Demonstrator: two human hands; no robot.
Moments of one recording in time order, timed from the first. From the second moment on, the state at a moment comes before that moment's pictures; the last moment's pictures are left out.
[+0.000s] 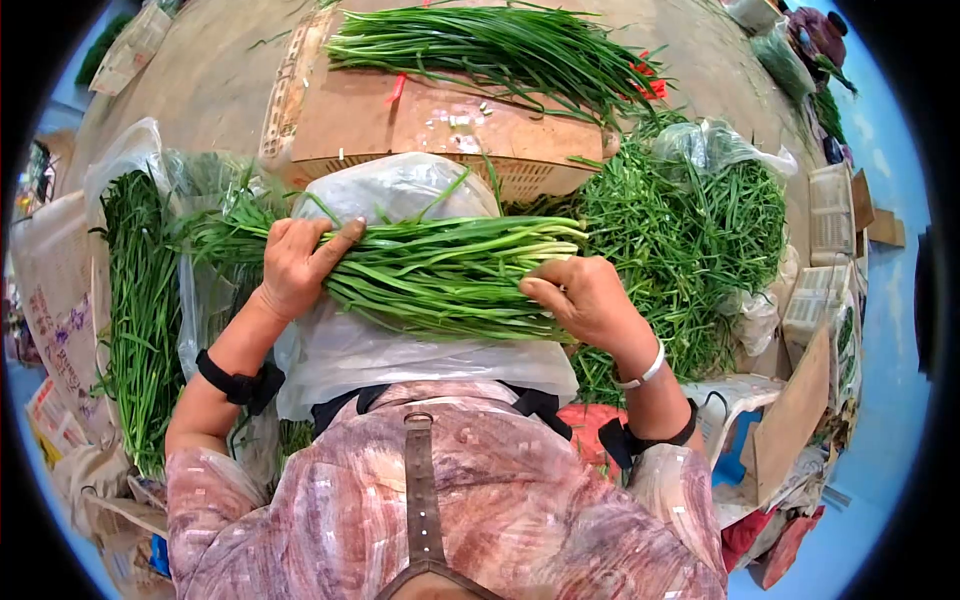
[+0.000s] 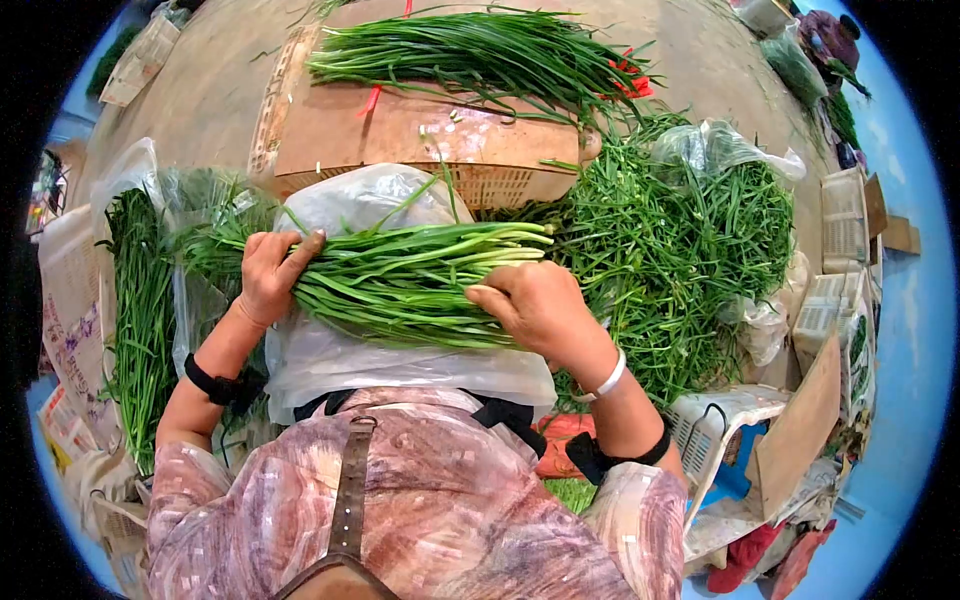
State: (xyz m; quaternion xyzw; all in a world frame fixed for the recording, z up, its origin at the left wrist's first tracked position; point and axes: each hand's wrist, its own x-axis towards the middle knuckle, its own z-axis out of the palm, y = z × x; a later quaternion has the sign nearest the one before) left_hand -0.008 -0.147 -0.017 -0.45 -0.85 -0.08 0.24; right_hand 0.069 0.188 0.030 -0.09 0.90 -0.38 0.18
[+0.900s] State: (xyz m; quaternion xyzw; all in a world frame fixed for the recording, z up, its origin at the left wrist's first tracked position) left_hand -0.012 -0.148 -0.015 -0.46 -0.86 -0.07 0.23; right_hand 0.087 0.306 0.017 0.01 0.57 -0.82 0.07
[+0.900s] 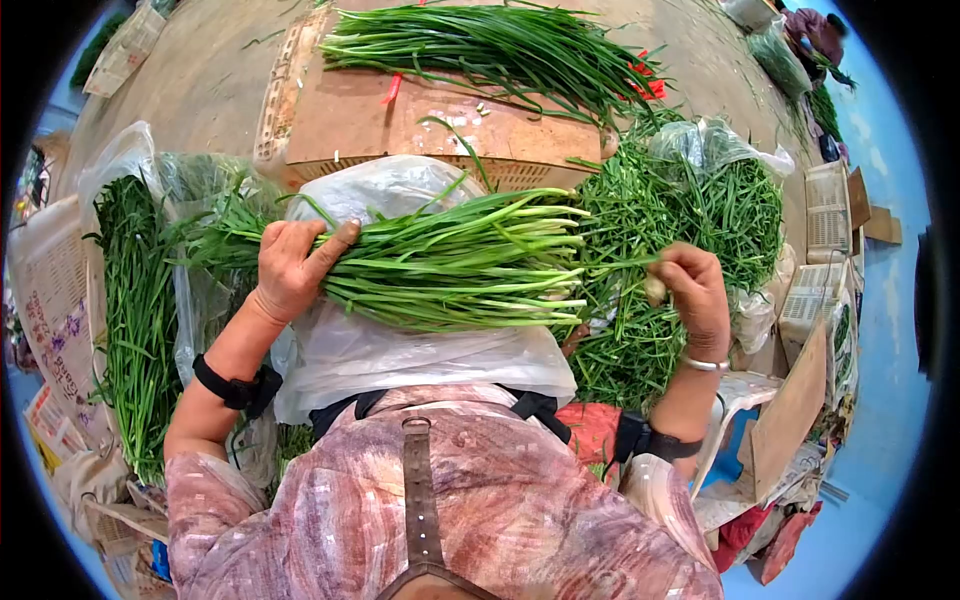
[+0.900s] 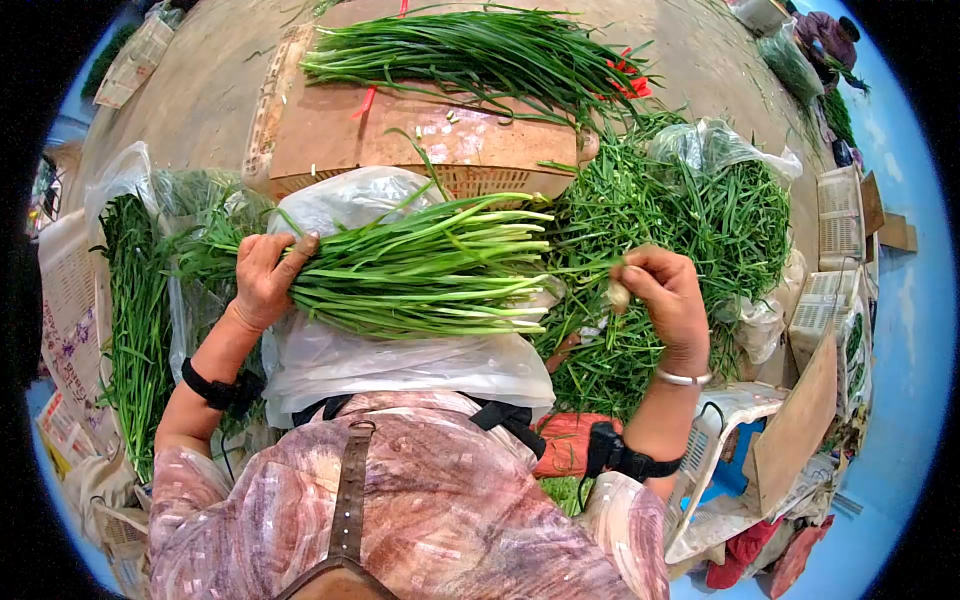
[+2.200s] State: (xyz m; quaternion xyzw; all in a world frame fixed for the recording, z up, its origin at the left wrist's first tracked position) left_hand -0.011 -0.144 -0.017 -0.45 -0.86 -0.08 0.25; right_hand 0.021 0.243 -0.018 0.08 0.53 -0.84 0.03
